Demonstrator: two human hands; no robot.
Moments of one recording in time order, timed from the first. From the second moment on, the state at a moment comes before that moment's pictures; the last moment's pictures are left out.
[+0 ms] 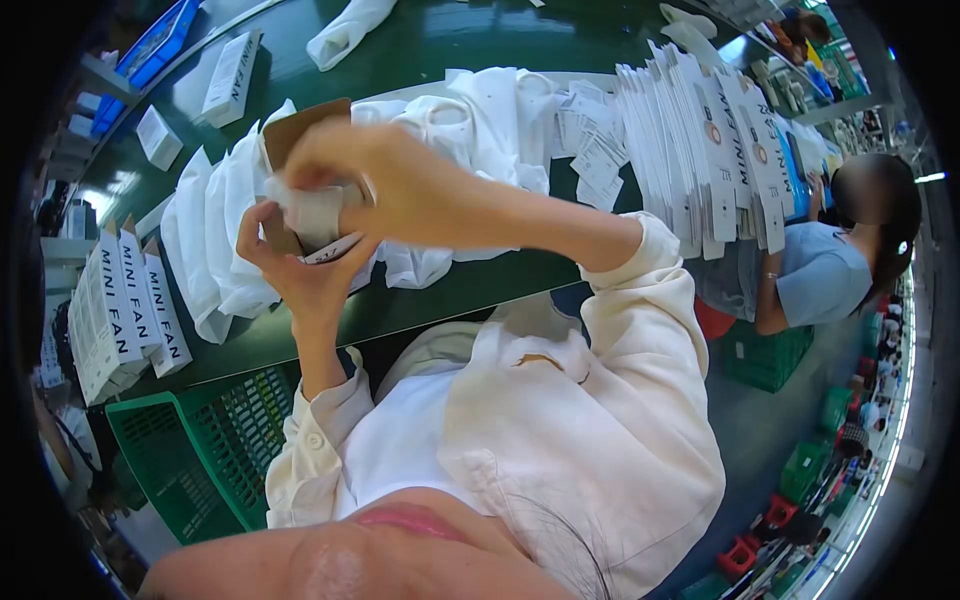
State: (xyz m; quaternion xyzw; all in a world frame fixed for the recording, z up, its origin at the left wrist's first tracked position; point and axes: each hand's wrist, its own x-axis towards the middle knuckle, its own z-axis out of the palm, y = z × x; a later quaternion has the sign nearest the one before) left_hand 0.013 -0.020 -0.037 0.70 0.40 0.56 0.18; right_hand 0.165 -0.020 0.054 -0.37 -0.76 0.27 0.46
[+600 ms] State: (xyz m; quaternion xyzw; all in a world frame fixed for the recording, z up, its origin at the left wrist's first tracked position) left_hand -0.002 -0.003 -0.021 0.67 0.42 0.58 0.20; right_hand 0.376 -0.094 -0.057 -0.78 -0.55 -0.05 0.29
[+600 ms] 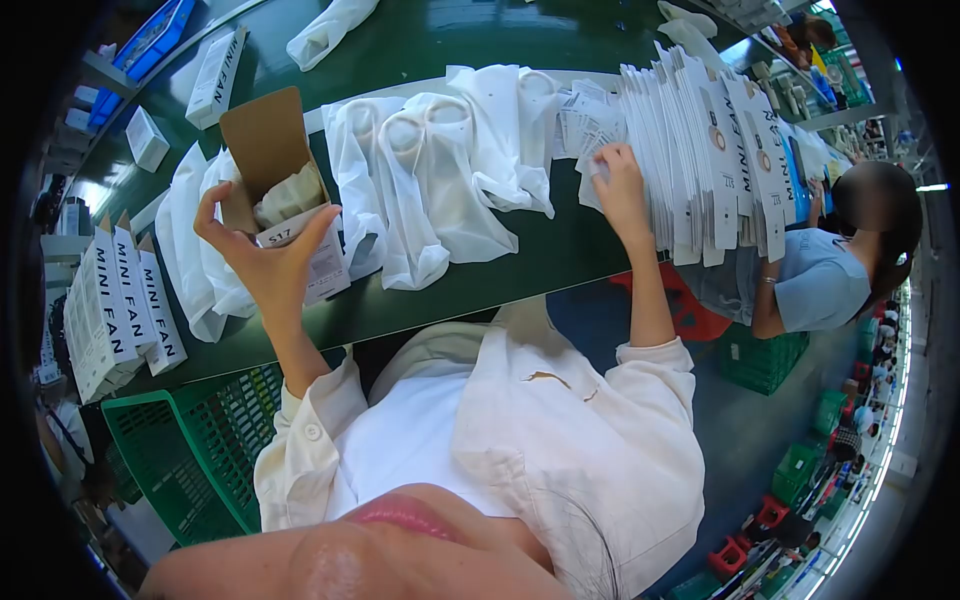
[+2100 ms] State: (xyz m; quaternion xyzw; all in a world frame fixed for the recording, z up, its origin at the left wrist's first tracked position) left_hand -0.149 0.047 0.036 0.58 0.74 0.20 -0.27; right_hand 0.214 0.351 -0.096 -0.40 -0.89 -0.22 0.08
